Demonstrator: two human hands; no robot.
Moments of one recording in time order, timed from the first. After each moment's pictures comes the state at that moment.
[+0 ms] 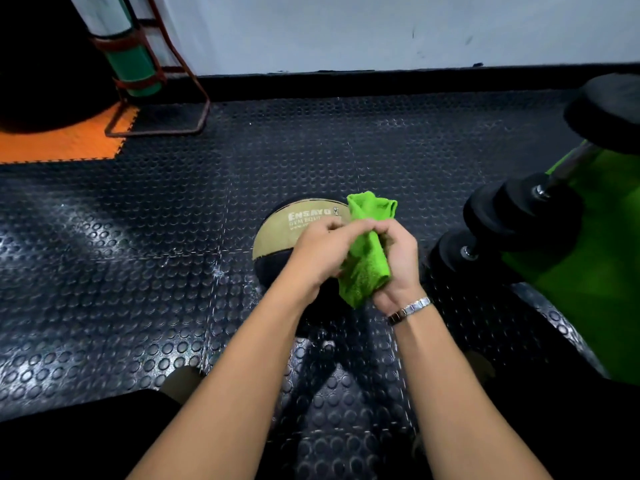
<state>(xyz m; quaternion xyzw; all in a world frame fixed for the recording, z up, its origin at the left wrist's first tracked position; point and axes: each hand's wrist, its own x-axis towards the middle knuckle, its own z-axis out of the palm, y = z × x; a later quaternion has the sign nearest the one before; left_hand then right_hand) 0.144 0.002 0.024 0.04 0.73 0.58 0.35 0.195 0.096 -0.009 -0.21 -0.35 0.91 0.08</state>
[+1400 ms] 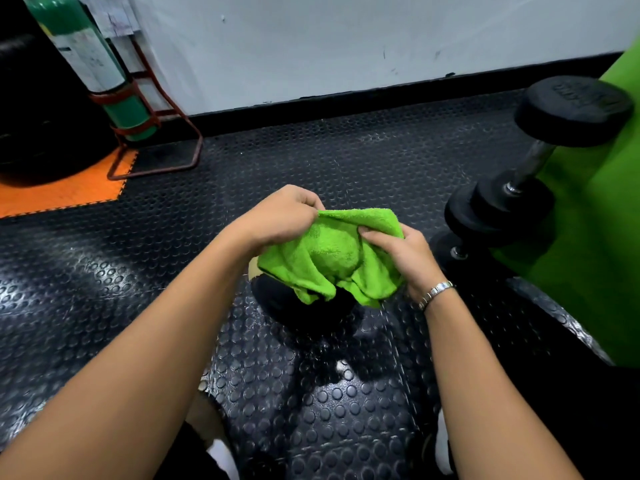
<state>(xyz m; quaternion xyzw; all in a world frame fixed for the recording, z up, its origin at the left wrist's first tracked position) 0.090 -0.001 0.085 0.26 0.86 0.35 0.27 0.216 0.157 -0.008 -0.29 -0.59 0.74 0.14</state>
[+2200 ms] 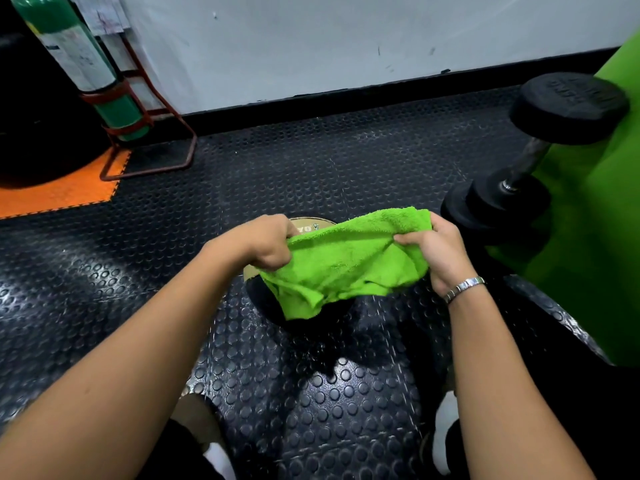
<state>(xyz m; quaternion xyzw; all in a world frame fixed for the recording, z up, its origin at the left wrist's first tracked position) 0.071 -0.013 0.060 0.34 0.90 0.02 0.27 0.230 0.200 -0.012 -0.33 -0.59 0.71 0.20</state>
